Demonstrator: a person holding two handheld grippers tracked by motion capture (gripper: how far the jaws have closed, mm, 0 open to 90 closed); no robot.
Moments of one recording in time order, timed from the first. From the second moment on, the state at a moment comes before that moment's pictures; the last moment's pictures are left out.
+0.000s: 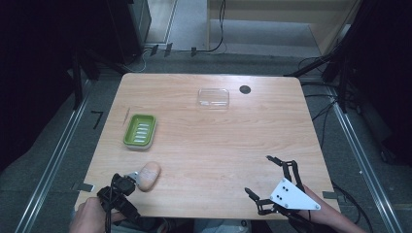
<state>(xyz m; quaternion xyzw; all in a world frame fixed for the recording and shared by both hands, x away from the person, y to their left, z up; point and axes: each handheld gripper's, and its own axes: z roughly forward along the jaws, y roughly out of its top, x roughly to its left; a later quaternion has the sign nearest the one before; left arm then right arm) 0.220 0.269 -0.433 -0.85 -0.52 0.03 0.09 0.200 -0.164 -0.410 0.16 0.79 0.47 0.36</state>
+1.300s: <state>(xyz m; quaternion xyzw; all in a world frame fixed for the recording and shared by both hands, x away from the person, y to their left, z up) 0.229 0.252 -0.411 -0.86 -0.50 0.02 0.04 0.201 -0.163 -0.410 0.15 0.79 0.47 0.36</state>
